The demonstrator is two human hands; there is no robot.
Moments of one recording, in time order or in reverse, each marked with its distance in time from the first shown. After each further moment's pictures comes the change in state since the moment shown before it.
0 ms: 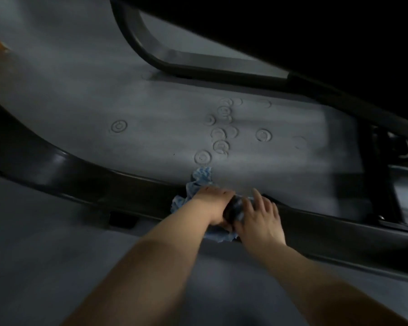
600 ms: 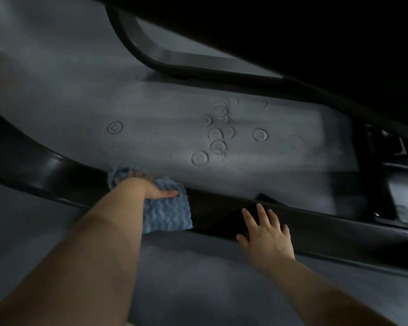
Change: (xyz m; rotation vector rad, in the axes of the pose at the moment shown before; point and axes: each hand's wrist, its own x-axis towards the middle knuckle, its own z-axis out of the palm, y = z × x) left_hand -0.040 -0.131 -0.021 -0.134 -0.250 -0.705; right_hand -0.024 0.006 0.004 -0.022 -0.178 0.070
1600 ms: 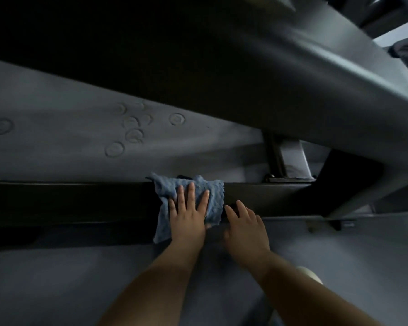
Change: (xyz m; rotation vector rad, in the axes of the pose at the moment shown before) left_hand -0.115 0.243 0.145 0.086 0.424 0.537; right_hand -0.059 0.118 0.014 0.103 0.127 0.187
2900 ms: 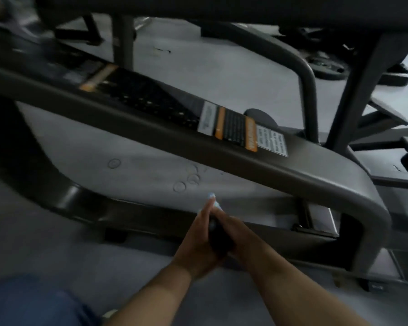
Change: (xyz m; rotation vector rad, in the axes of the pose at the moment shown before) left_hand -0.148 -0.052 -0.164 -1.141 0.322 0.202; right_hand -0.055 -0.133 -0.125 1.581 -0.488 0.170
